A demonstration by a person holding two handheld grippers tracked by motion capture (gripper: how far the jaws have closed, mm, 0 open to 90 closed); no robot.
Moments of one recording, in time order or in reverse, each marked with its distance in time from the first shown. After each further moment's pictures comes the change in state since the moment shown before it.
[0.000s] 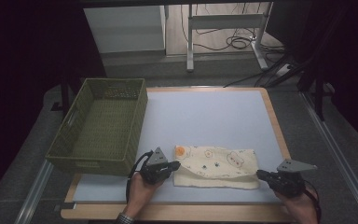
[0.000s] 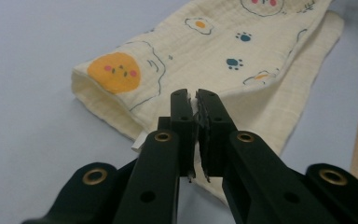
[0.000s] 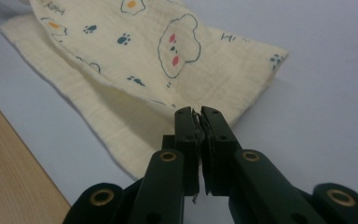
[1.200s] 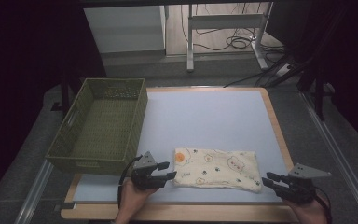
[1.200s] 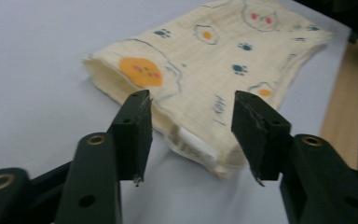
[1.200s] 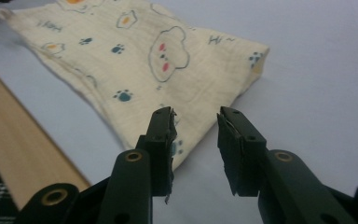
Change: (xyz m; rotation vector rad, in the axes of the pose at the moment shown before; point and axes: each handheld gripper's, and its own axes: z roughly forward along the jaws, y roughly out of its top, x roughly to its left) left arm 0.006 -0.013 -0.023 -0.040 -0.027 -0.101; right arm -0.004 -0.012 -0.023 -0.038 0.014 0.038
